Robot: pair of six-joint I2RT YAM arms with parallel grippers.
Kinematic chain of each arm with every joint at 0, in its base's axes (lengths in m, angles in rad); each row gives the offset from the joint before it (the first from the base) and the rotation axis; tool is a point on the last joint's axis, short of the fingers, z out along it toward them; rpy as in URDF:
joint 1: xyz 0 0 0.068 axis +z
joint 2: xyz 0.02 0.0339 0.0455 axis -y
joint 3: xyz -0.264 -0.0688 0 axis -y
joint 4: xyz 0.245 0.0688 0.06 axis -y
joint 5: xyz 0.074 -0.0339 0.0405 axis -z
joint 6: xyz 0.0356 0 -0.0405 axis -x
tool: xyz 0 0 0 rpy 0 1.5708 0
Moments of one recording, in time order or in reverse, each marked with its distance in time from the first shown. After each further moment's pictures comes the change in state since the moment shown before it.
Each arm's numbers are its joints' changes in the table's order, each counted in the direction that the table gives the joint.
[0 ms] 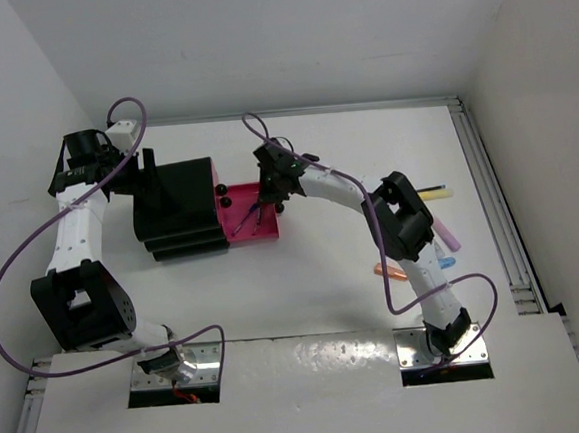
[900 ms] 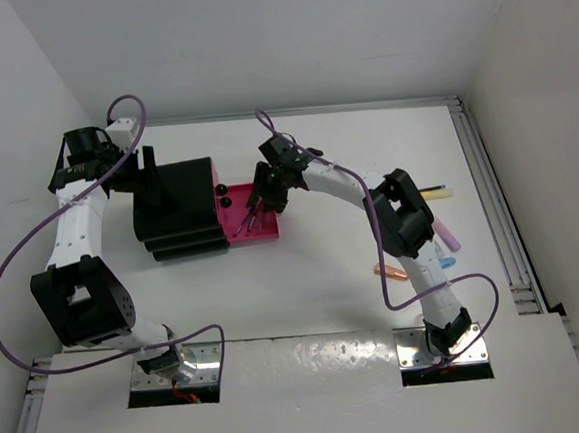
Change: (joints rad) left arm 0.000 -0.023 0.023 0.000 0.000 0.004; right arm -0.045 -0.018 0.036 -0.082 -0.243 -0.177
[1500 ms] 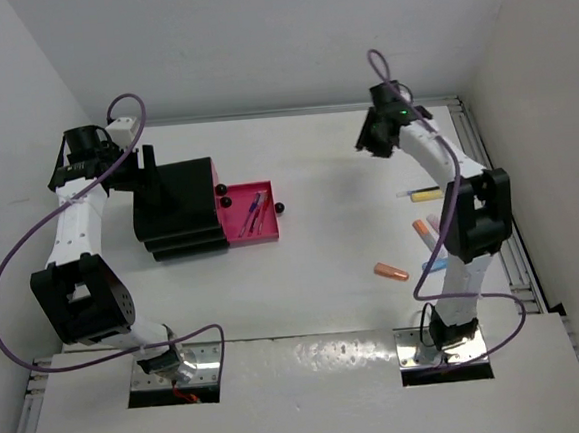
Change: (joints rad) left arm 0.002 -0.016 0.019 -0.007 -0.001 0.000; right arm -0.435 0.344 -0.171 -0.117 0.283 0.328
